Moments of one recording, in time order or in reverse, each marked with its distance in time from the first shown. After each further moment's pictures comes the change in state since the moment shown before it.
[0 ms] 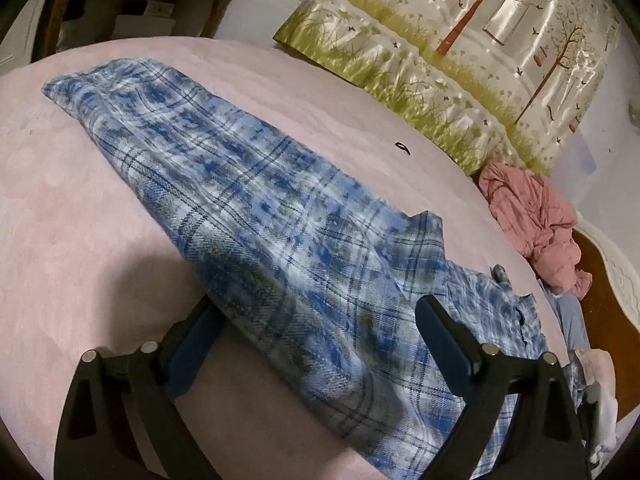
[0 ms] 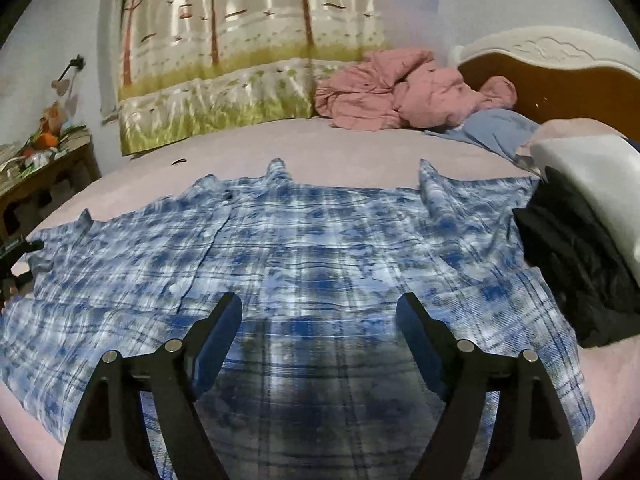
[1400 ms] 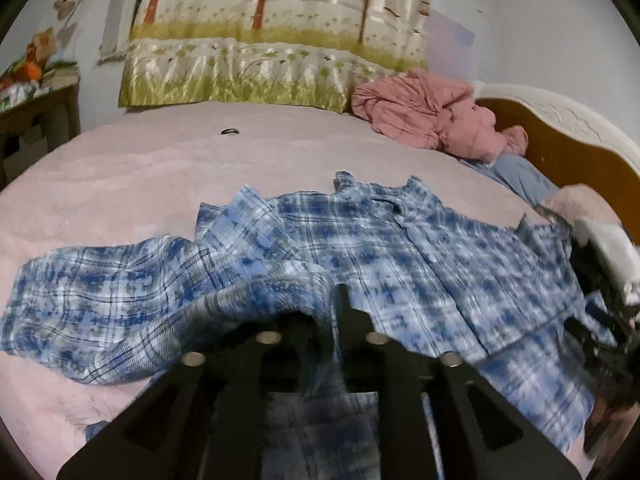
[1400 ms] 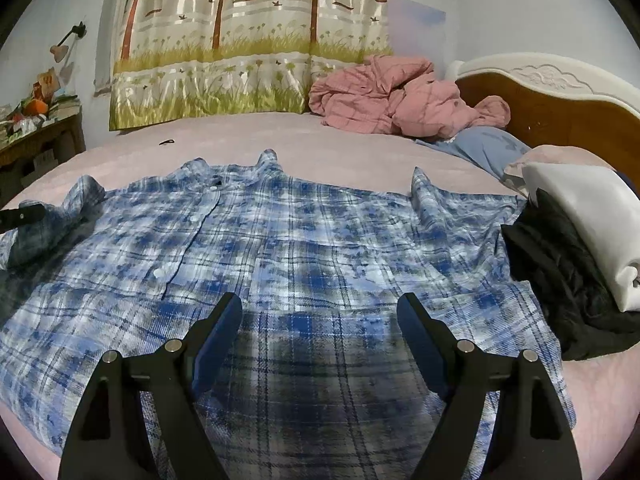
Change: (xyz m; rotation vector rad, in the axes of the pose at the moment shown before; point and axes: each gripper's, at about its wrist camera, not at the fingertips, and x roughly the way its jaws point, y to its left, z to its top) left arm -0.052 -0.202 -0.109 0.571 0.019 -0.144; right arm 0.000 0.021 -0.002 -0.112 0.014 -0.101
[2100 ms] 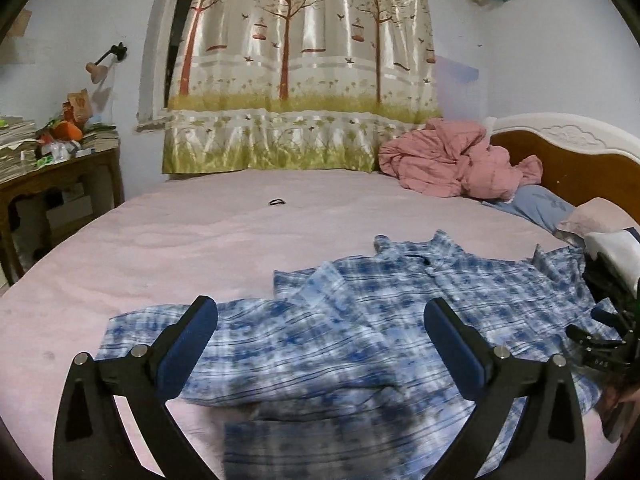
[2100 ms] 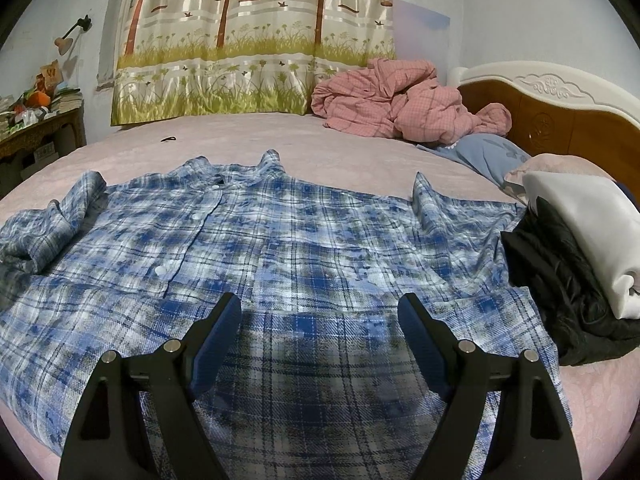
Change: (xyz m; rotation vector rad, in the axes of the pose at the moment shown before) left arm -0.092 0.023 0.011 0.053 -0.208 0.155; right arm -0.003 0.003 0.000 -0.015 -0.003 -0.007
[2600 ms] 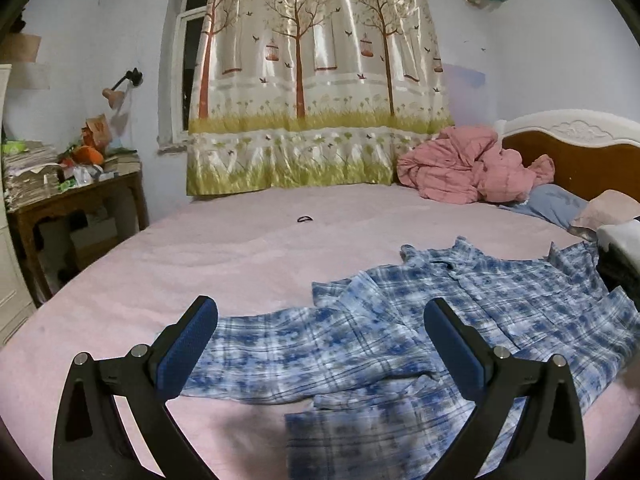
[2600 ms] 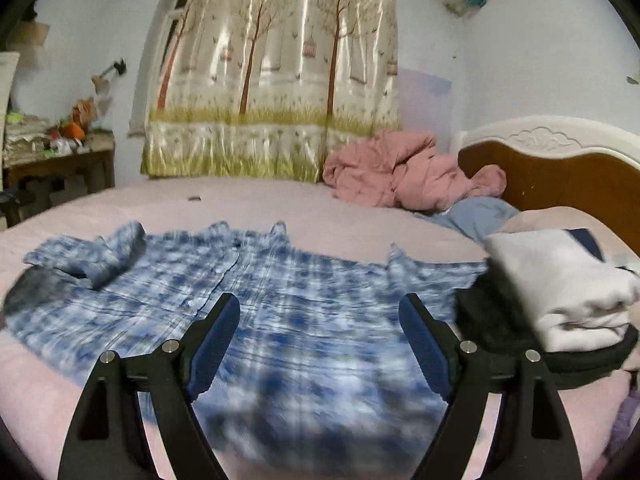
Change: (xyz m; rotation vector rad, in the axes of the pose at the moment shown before) left arm -0.038 0.018 -0.001 0.054 -0.063 0.077; right arm -0.122 -0.065 -0.014 -0.024 -0.264 0.065
